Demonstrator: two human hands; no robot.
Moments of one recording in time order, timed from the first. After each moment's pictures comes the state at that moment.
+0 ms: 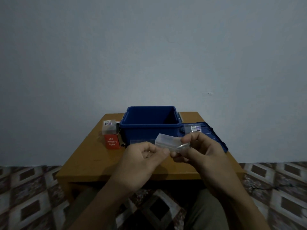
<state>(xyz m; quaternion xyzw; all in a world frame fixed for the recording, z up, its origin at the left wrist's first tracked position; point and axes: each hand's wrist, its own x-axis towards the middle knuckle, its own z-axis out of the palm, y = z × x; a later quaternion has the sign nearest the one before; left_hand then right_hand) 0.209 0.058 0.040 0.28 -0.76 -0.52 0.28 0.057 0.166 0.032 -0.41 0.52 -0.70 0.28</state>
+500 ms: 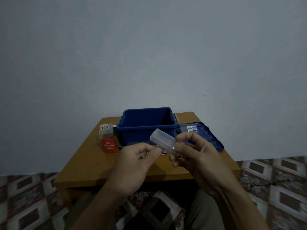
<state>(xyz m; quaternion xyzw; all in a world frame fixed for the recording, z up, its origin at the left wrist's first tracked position) 0.209 0.059 0.038 0.26 -0.75 -0.51 0.32 0.058 0.165 0.037 -0.35 0.48 -0.71 0.38</state>
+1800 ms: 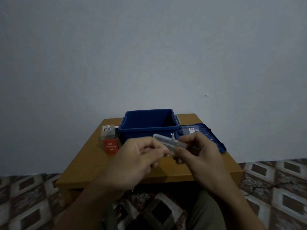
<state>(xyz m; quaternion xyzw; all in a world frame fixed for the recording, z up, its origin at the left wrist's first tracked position) 0.223 0.063 0.072 0.19 -0.77 -0.55 0.25 0.063 0.166 0.033 -0.44 0.64 -0.62 0.13</state>
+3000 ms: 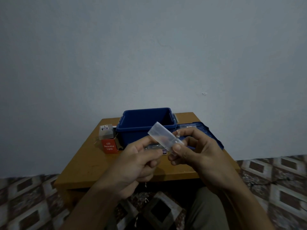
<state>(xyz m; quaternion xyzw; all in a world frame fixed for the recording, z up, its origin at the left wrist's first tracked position) 0.210 0.058 0.055 0.13 -0.65 -0.72 0.20 0.051 0.171 0.036 -0.46 0.49 -0.68 0.28</state>
